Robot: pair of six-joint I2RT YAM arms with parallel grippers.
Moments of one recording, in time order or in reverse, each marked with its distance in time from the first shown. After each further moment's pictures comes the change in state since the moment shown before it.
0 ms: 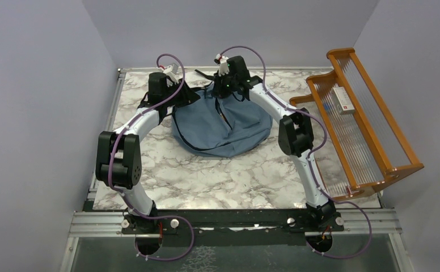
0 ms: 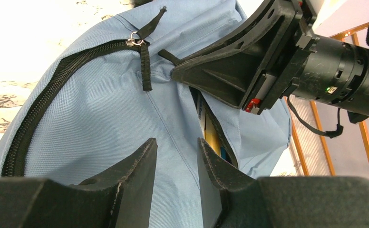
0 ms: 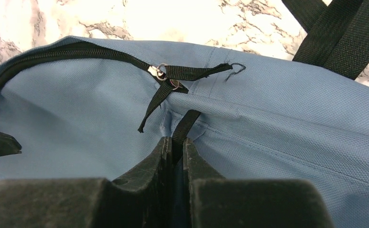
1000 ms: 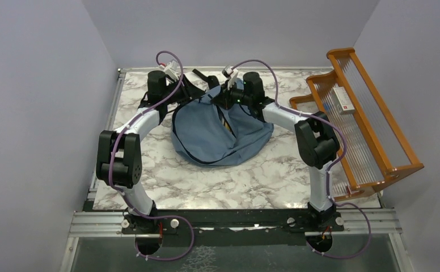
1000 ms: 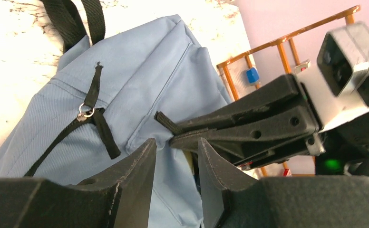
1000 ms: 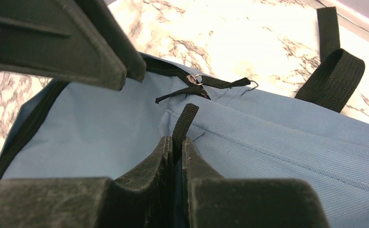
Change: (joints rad) left arm 0.000 0.009 -0.001 0.127 0.134 -0.134; right arm -0.002 -0.370 -0.741 0.699 -0.235 -0.045
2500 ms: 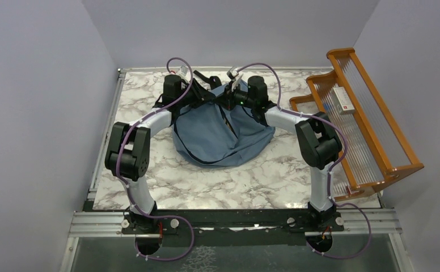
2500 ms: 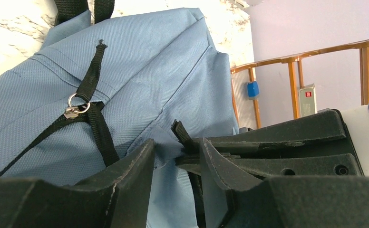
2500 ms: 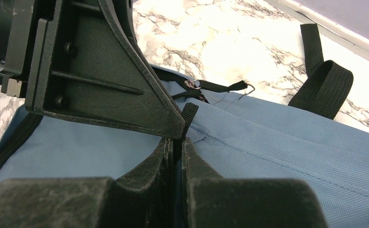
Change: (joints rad) left arm -0.105 0.114 0.016 0.057 -0.153 -0.203; right arm -0.016 -0.027 -0.127 0.202 -0.014 0.019
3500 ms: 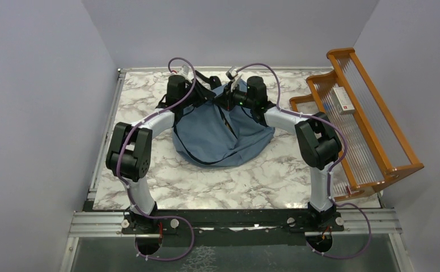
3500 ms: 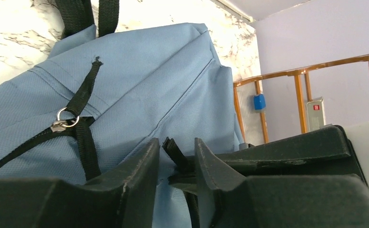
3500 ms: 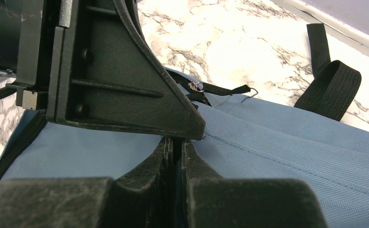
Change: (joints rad) left arm -0.038 -0.017 -0.004 0.007 -0.105 0.001; right arm 0.007 0.000 0.000 0.000 -0.003 0.008
